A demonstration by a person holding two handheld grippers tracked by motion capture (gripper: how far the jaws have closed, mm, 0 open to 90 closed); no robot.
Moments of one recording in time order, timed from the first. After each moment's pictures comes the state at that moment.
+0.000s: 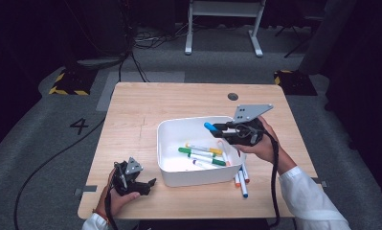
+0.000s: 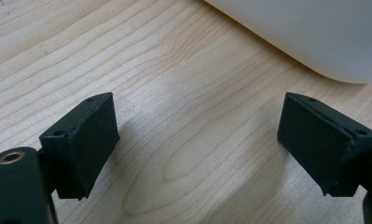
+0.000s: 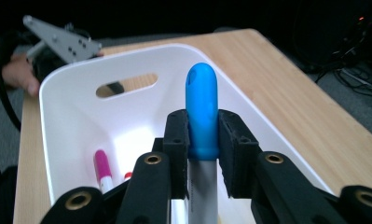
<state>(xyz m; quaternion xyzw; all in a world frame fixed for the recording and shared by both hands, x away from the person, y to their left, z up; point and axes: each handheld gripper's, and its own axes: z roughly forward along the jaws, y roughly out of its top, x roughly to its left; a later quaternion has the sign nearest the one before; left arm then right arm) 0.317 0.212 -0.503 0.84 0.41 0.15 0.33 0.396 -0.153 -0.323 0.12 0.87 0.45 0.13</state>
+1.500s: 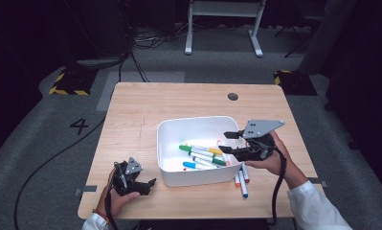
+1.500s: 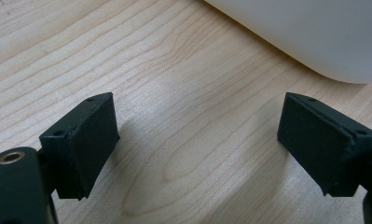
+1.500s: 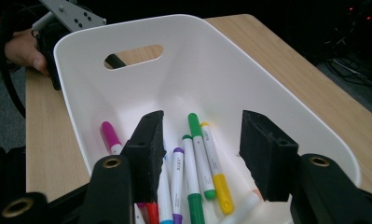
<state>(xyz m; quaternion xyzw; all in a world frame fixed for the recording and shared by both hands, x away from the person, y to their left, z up) 0.317 0.212 -0.503 0.84 0.41 0.15 0.33 0.365 -0.190 -0.335 0.15 0.86 0.45 0.15</state>
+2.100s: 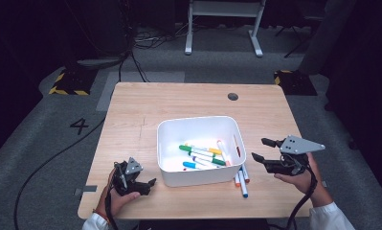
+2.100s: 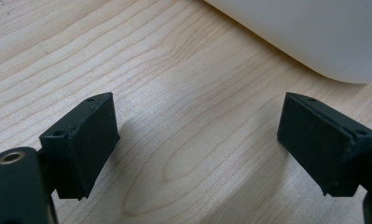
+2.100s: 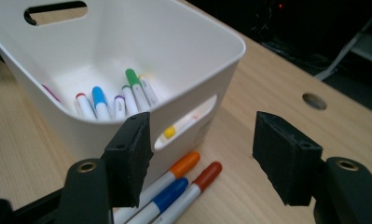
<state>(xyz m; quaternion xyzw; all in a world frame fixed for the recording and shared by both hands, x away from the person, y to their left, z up) 0.317 0.212 -0.503 0.84 0.41 0.15 0.33 0.338 -0.277 -0.381 0.25 0.83 0.45 0.23</state>
